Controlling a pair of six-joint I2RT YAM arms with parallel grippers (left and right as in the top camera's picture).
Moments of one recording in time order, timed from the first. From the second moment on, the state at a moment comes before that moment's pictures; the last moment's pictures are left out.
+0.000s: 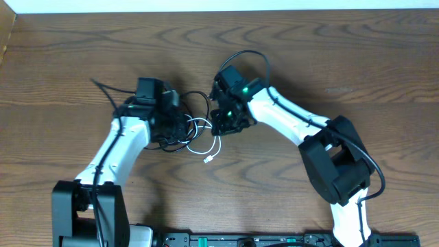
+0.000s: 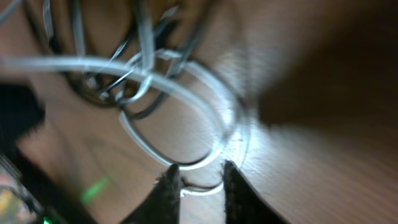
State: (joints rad) left arm -0.11 1.57 0.95 -0.69 0.33 -0.25; right arm 0.64 2.12 1.54 -0.75 -0.45 0.38
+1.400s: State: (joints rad) left arm -0.28 1.64 0.95 -0.67 0.19 -0.03; right arm 0.44 2.12 1.54 -0.80 -0.45 0.42
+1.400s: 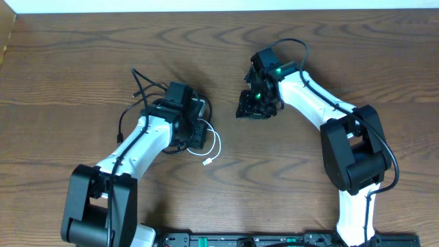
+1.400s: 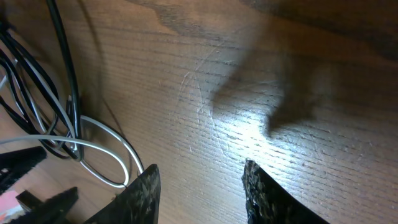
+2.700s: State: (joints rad) left arm -0.32 1.68 0.95 -0.57 -0.10 -0.15; right arm 0.45 2.12 1.54 -0.80 -0.45 0.41
